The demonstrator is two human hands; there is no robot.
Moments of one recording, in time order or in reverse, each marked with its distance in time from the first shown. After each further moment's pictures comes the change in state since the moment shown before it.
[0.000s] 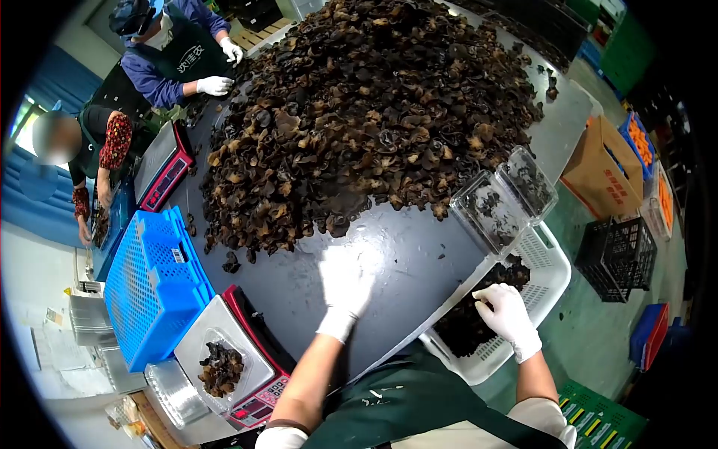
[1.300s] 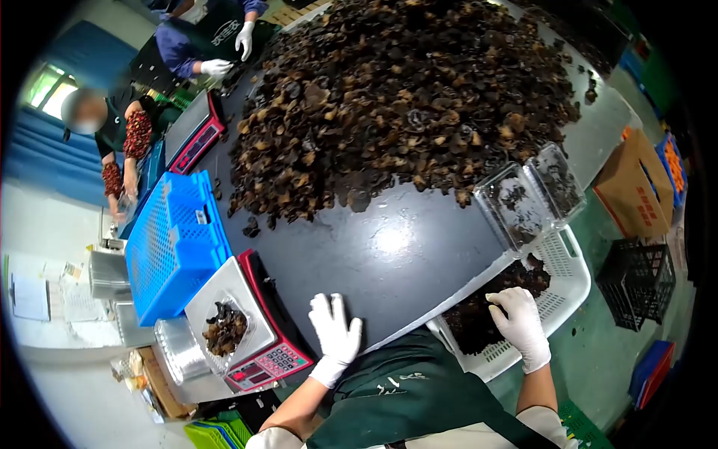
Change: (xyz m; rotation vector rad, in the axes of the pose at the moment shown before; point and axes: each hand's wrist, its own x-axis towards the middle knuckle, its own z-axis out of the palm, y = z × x) left_hand -0.159 -0.030 0.061 -0.013 0.287 -0.178; right_hand -0.010 0.010 -0.006 0.085 0.024 -0.139
